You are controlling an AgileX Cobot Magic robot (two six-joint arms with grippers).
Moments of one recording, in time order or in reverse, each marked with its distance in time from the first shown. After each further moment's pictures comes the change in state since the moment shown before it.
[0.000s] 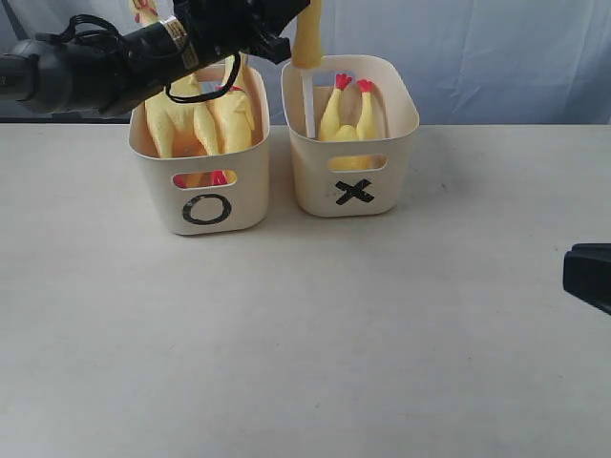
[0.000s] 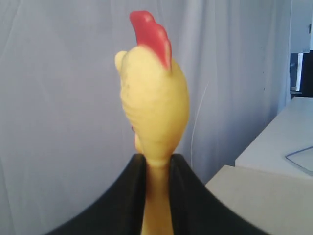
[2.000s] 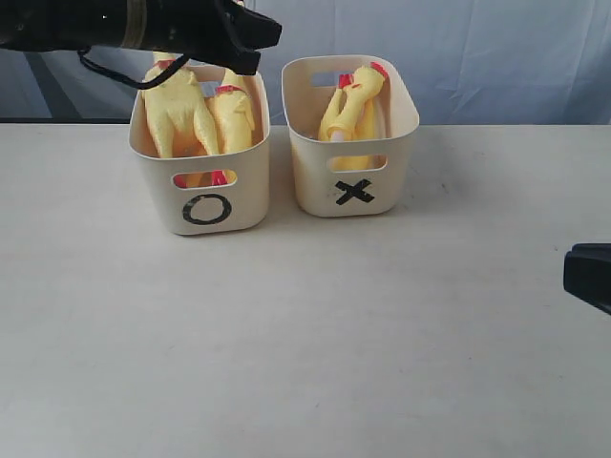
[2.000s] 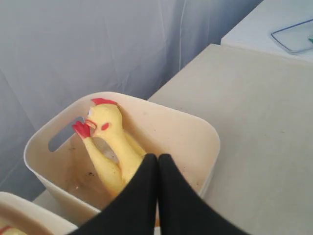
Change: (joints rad) left arm -0.003 -0.369 0.185 0.831 0.281 -0.707; right arm 0.000 0.000 0.000 0.000 0.000 -0.002
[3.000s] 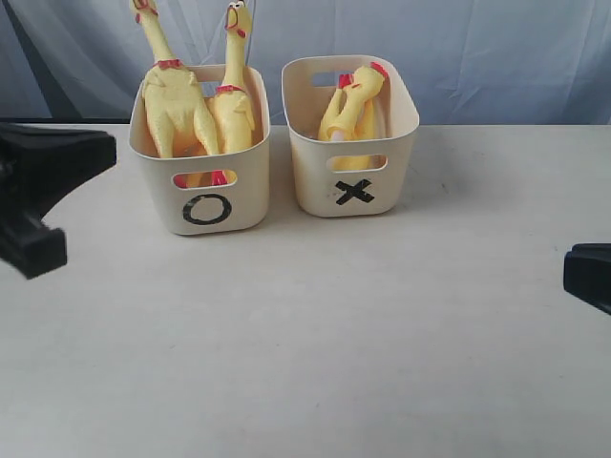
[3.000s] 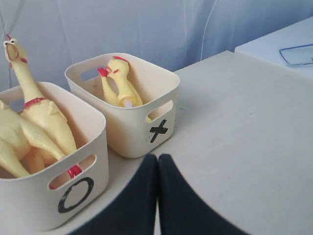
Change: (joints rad) left arm 0.000 -1.025 0.916 0.015 0.233 -0.212; right arm 0.000 0.000 0.000 0.000 0.000 0.000
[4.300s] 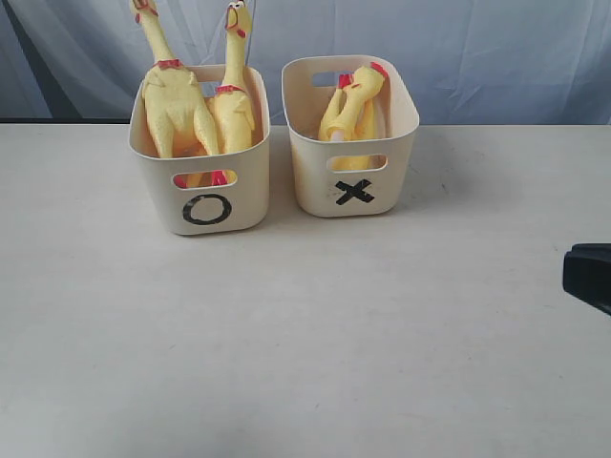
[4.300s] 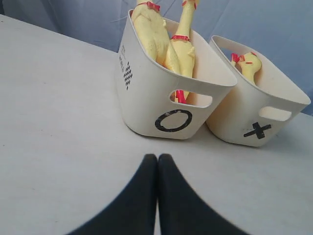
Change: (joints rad) left arm 0.000 -0.357 0.427 -1.567 0.470 1.066; right arm 0.000 0.000 0.000 0.004 0.000 0.000
